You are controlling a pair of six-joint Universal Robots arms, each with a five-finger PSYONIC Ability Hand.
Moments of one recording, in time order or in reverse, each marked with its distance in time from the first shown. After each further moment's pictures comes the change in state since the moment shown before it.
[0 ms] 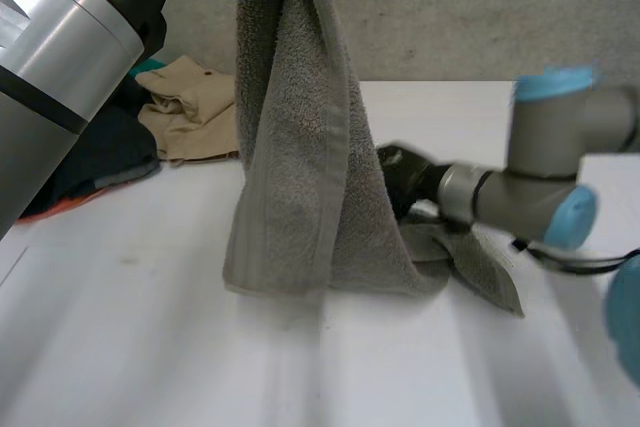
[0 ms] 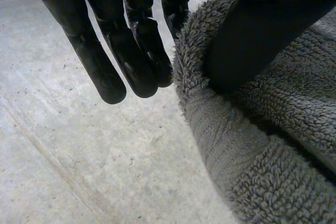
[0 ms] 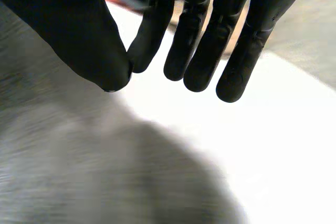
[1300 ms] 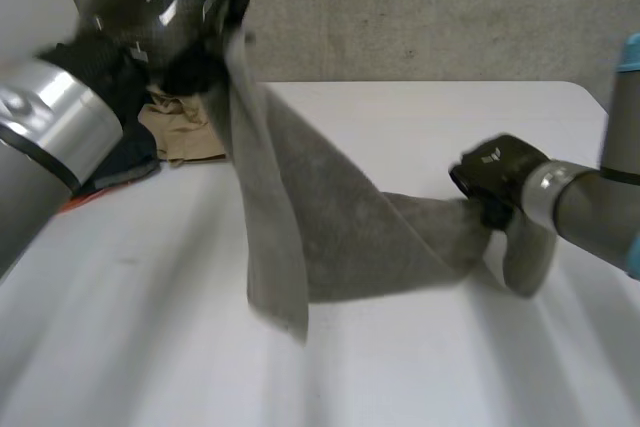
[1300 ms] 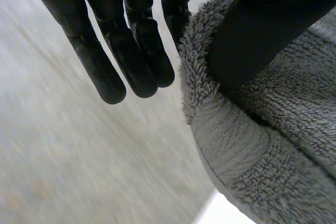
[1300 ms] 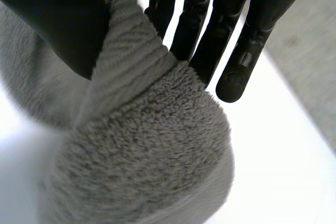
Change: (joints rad) left arm 0.181 -0.027 -0.209 -0.053 -0.001 0.013; right arm -0.074 -0.485 0.524 0.044 0.470 -0.324; left_hand 0.000 0.002 0.003 0.000 0.000; right_hand -0.018 -0.001 0.000 0.000 0.000
